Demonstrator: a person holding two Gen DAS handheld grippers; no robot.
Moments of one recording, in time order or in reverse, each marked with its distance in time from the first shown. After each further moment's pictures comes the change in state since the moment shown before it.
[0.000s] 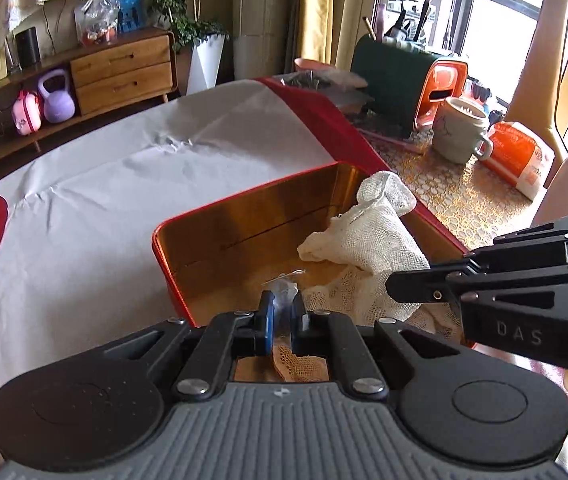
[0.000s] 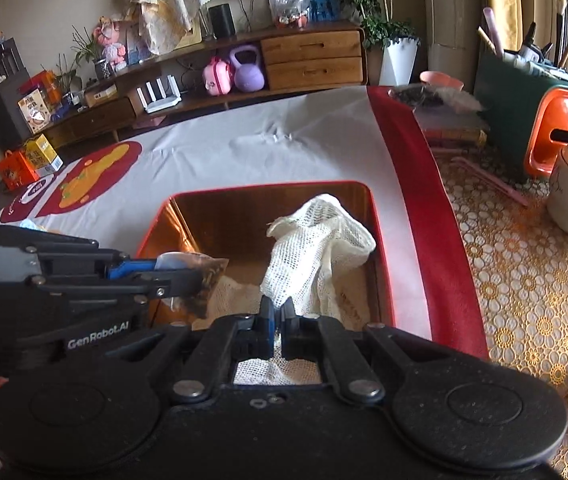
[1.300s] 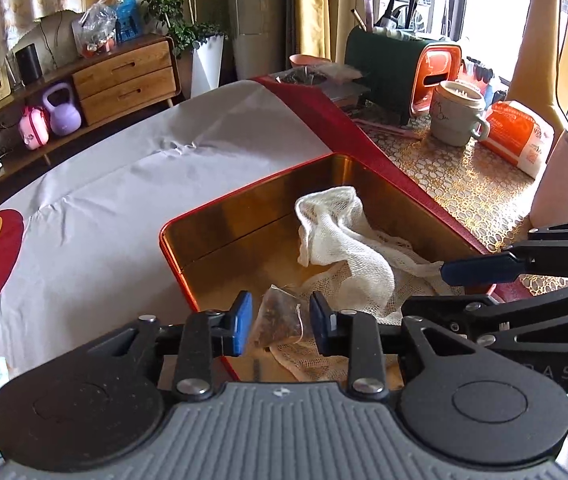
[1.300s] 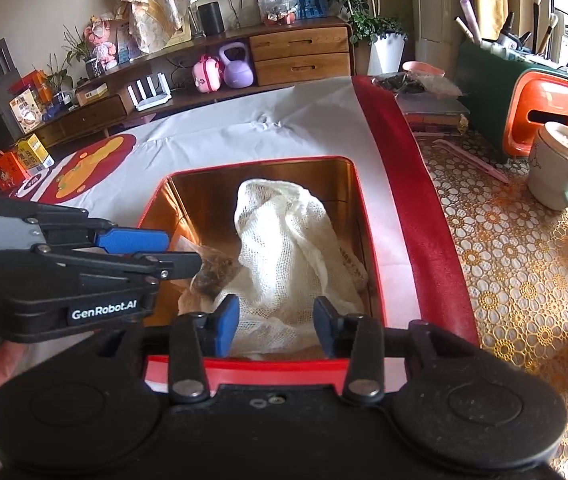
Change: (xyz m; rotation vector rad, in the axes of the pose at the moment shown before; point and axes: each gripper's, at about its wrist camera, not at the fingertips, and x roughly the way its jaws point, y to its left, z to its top) left arm 0.004 -0.014 -0.003 0.066 0.044 0.053; right arm -0.021 0.001 -0.018 0.024 -0.002 -0.033
